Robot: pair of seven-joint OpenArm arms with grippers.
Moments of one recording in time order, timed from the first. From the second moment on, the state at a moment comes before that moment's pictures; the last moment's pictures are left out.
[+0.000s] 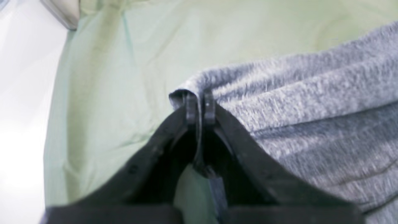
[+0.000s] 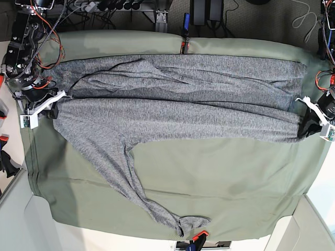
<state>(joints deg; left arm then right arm) 9.0 -38.8 -18.9 78.0 -21.4 -38.7 11.2 -6.5 14.9 18.0 93.2 19.1 18.8 -42.0</state>
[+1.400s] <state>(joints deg) 13.7 -37.5 -19.9 80.0 -17.6 -38.7 13.6 5.7 10.2 20.6 91.4 27.2 21.3 -42.0</state>
